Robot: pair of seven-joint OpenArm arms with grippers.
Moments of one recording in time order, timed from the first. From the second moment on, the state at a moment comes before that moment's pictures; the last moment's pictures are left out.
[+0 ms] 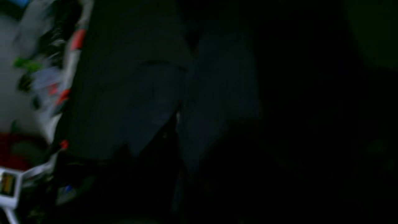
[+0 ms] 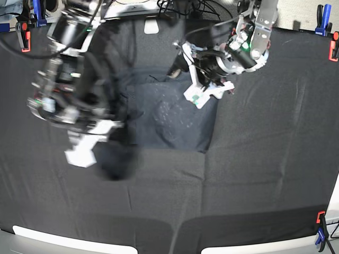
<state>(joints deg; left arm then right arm) 13.4 -3.2 17.1 102.7 -10.8 -23.8 44.4 9.0 3.2 22.8 84.9 46.4 38.9 -68.8</state>
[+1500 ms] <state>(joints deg) 13.1 -2.7 17.5 103.5 6.1 -9.7 69.0 20.5 -9.0 -5.6 85.0 49.9 38.9 -59.9</state>
